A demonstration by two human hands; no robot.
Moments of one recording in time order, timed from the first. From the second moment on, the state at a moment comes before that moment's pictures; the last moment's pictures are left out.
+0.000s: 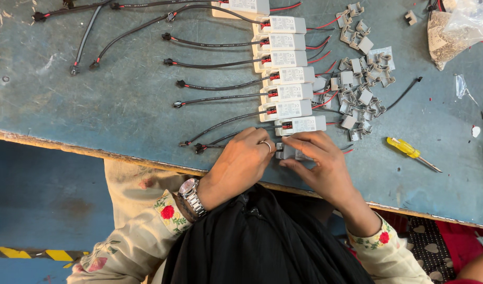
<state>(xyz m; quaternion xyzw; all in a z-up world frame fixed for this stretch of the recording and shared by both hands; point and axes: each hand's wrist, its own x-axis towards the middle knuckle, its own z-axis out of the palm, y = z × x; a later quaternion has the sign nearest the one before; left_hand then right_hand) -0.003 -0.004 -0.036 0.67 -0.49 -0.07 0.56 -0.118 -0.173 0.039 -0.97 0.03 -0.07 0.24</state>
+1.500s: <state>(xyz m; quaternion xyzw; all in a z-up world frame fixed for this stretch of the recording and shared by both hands) -0.001 -0.003 -0.039 0.67 -0.50 -0.06 0.54 -0.103 -0.174 0.055 -0.97 0.05 0.02 0.22</state>
